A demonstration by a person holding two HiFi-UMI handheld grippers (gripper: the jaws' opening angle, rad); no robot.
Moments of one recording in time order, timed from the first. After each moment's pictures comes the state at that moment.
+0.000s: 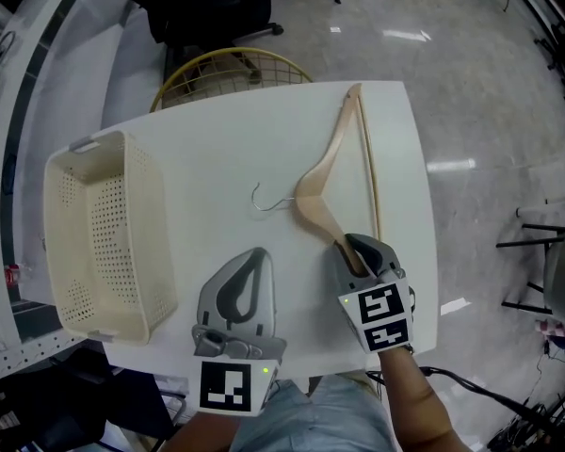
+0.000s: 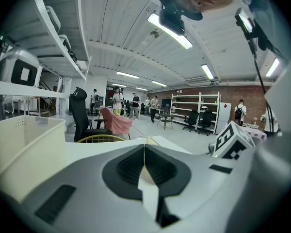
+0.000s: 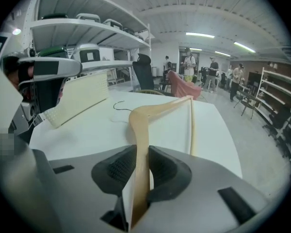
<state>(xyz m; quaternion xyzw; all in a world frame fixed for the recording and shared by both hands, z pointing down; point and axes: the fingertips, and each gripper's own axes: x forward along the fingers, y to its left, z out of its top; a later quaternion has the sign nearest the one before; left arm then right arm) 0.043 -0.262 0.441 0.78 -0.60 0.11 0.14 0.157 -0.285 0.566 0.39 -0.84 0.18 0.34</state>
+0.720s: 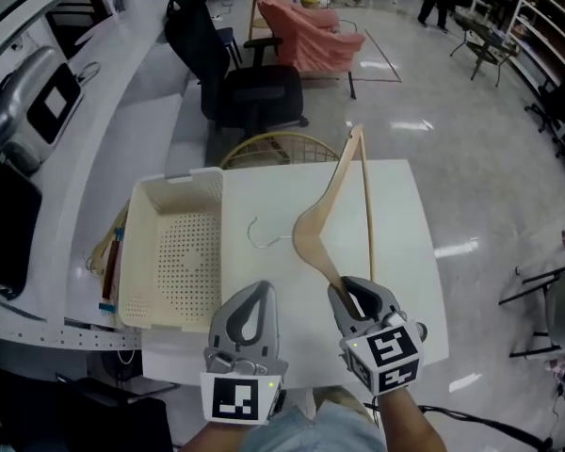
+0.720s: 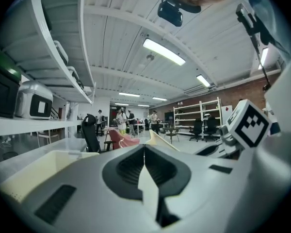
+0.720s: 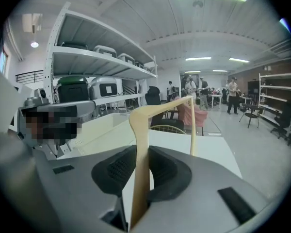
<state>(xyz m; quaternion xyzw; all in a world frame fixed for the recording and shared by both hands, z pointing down) -0.038 -0.171 0.339 0.77 -0.63 0.07 0.04 0.063 -0.202 0.410 0.39 -0.89 0.14 0.21</state>
